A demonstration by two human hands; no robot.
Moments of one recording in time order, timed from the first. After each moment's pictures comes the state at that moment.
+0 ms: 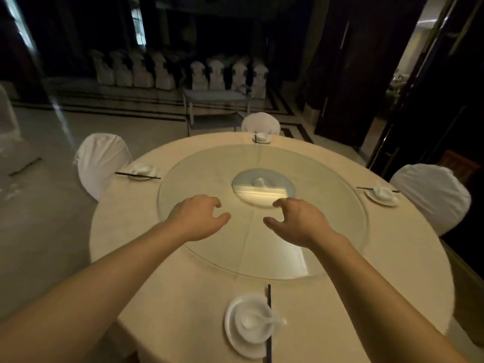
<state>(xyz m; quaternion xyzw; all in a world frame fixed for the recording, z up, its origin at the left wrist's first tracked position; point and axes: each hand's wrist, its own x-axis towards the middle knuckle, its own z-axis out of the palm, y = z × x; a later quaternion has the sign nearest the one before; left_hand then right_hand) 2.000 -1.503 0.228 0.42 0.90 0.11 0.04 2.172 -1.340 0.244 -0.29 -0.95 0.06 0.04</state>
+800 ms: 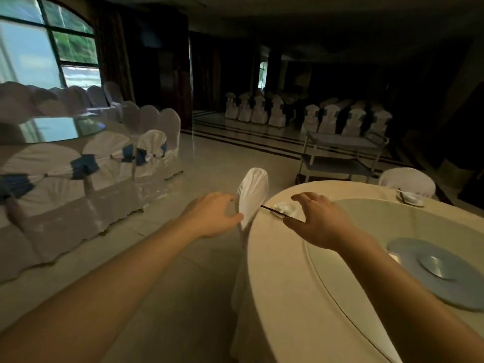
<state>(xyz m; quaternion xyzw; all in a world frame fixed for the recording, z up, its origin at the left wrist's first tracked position) 1.711 -1.886 0.288 0.27 0.95 0.15 -0.05 1.801 -1.663 0.303 -0.08 -0.99 0.05 0.09</state>
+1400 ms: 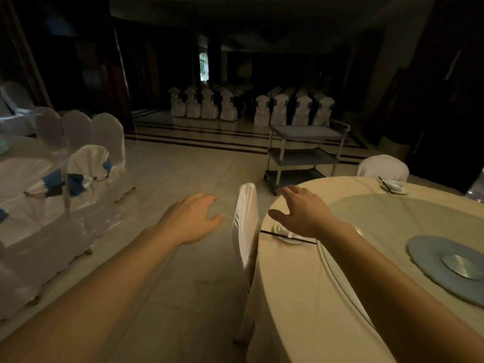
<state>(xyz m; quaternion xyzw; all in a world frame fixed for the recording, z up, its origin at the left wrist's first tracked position) 1.348 -1.905 0.270 0.37 0.92 0.14 -0.03 1.467 -1.680 0.278 -0.18 -0.98 0.04 0.09</state>
